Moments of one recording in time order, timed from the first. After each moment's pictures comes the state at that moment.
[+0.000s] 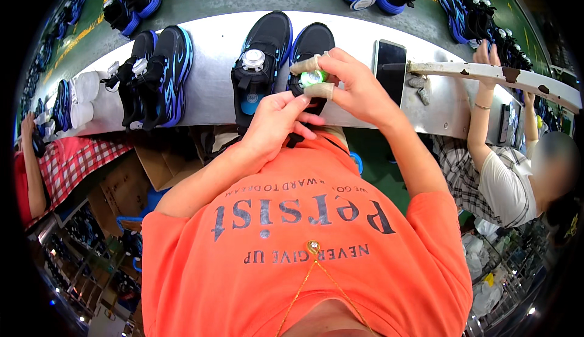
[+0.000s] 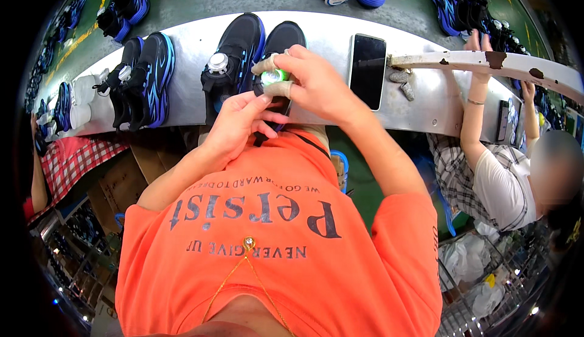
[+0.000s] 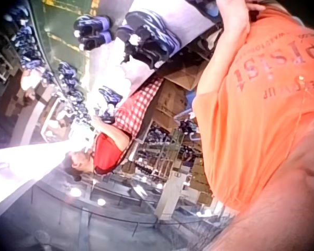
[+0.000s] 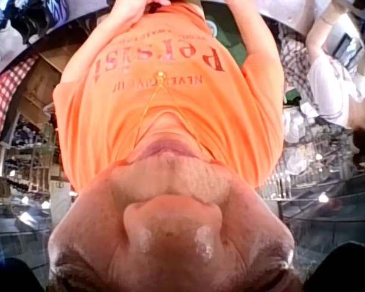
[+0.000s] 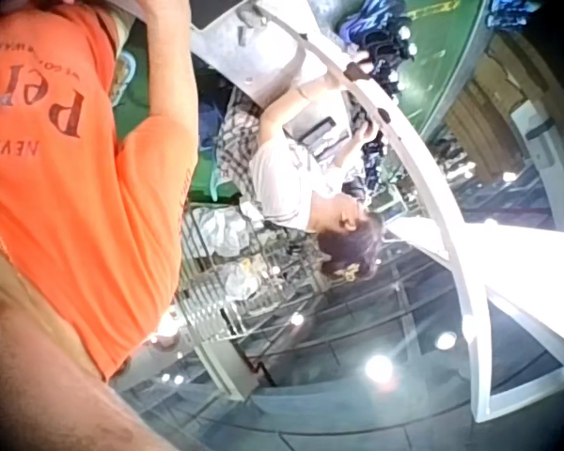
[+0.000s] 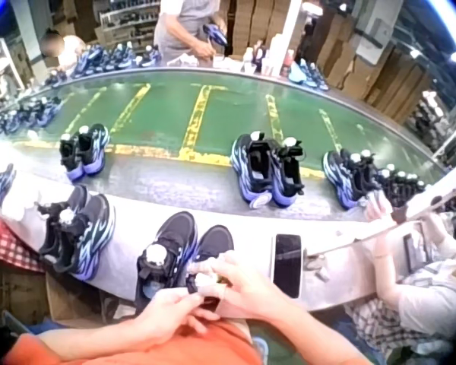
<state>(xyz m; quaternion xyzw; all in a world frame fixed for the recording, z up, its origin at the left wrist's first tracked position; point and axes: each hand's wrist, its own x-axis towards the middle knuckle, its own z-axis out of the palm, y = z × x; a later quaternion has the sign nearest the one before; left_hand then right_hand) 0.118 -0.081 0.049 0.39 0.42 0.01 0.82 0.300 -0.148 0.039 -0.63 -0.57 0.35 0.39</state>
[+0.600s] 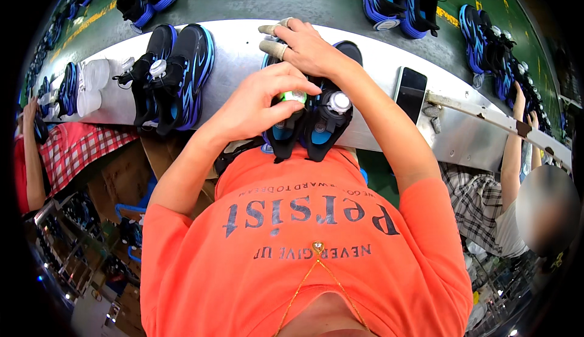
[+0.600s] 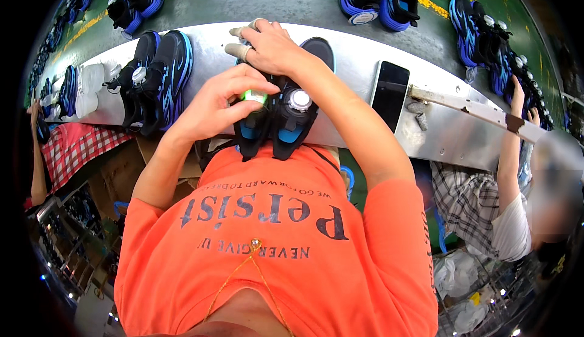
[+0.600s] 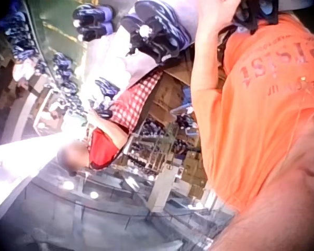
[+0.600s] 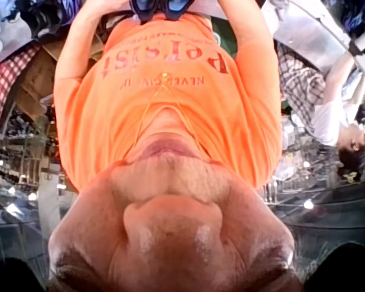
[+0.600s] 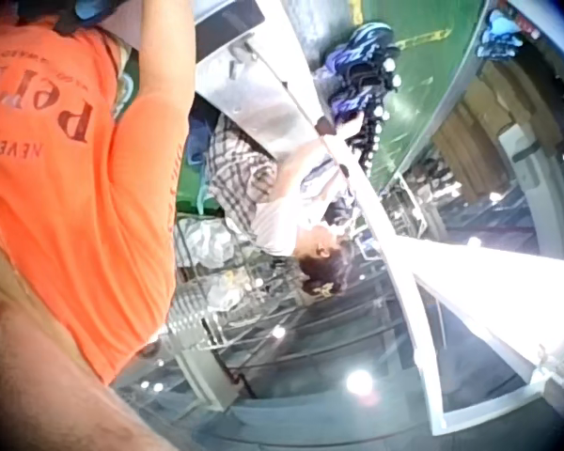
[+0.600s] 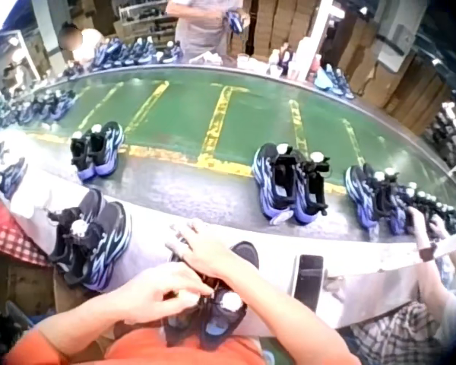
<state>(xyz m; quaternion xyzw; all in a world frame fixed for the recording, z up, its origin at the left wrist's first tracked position) 0.096 0.016 0.059 0.81 0.18 0.07 0.56 0.270 0.001 -0.032 -0.63 -0.65 0.32 0.28</state>
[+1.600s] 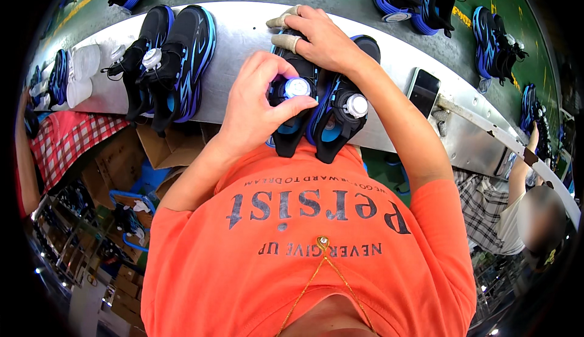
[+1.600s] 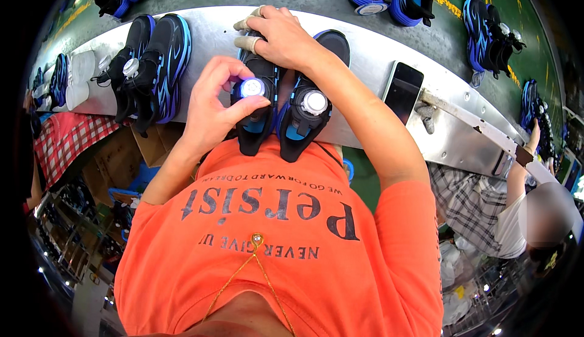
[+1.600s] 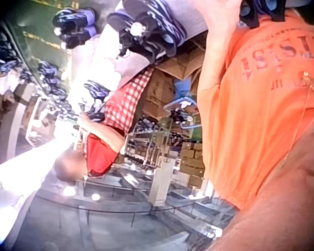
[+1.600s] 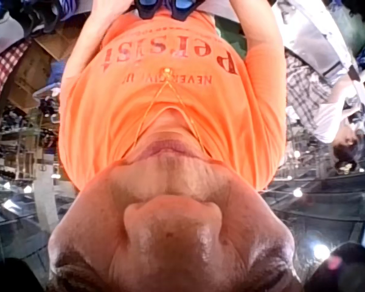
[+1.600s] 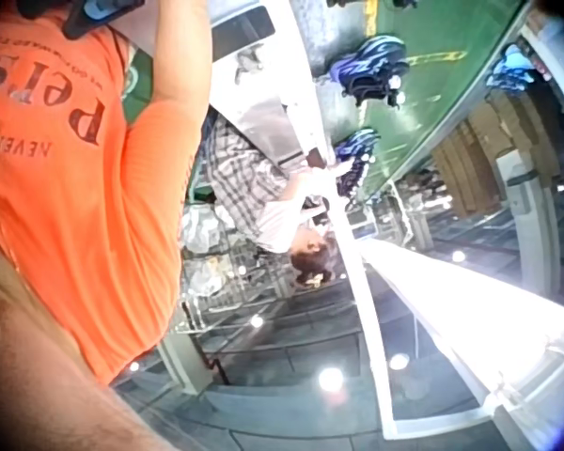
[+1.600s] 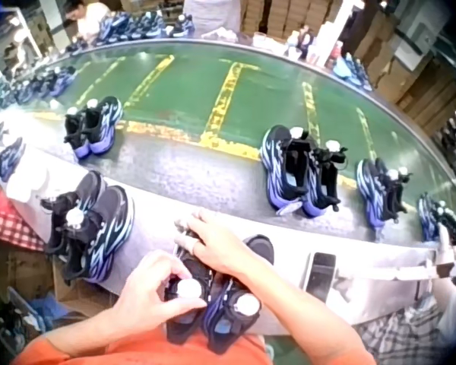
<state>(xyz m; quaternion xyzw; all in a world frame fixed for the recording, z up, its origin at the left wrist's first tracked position) 0.079 0.008 0.047 0.82 0.34 0.13 0.45 0.271 0.008 -0.035 -0.59 -0.67 0.33 0.30</state>
